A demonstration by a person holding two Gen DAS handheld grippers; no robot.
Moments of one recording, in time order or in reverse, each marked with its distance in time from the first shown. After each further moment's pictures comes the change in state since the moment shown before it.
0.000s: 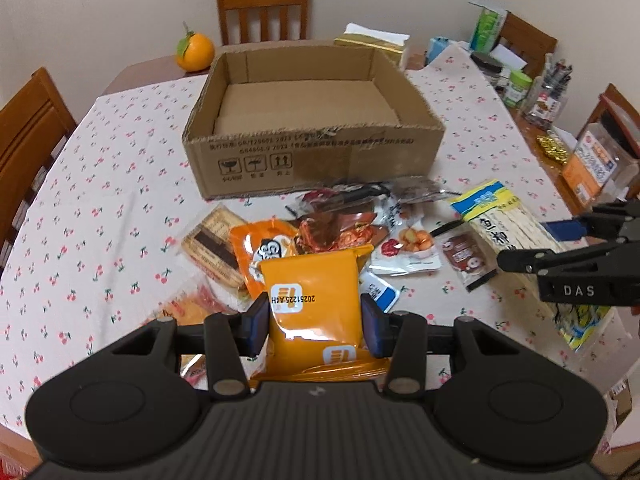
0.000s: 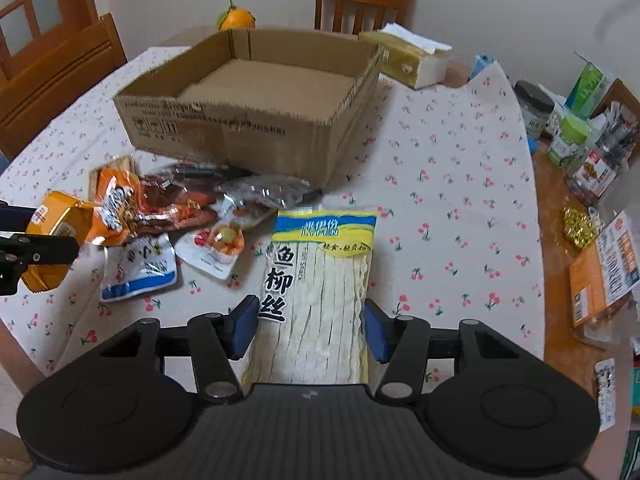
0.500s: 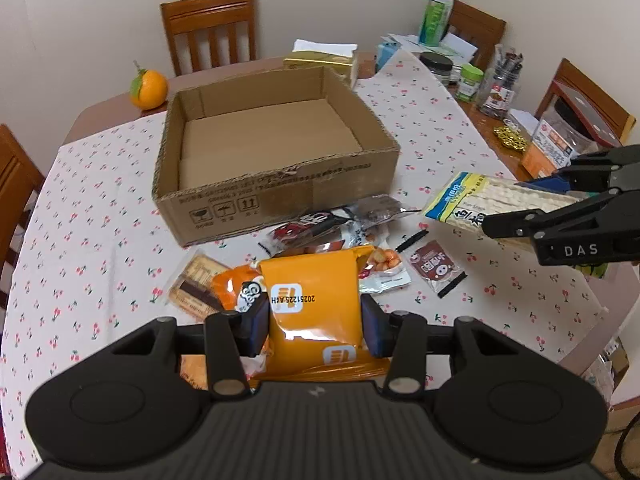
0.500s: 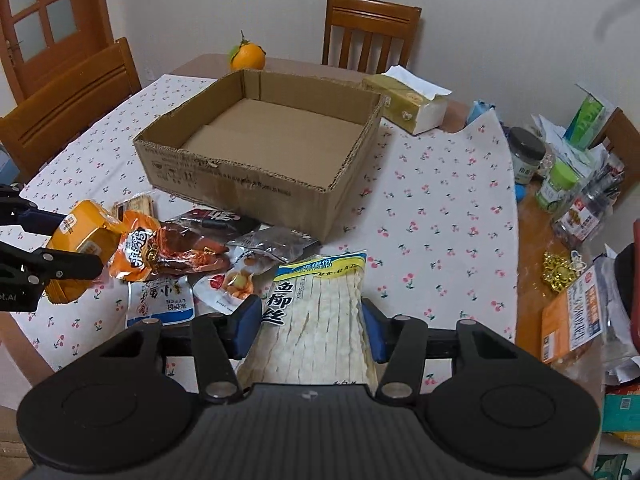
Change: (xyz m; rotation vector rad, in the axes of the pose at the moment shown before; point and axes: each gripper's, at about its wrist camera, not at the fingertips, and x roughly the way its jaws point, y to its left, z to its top) left arm -0.015 -0.005 0.025 0.144 -0.013 -0.086; right arm -0.039 -0.001 0.029 -0.034 -0.048 0.004
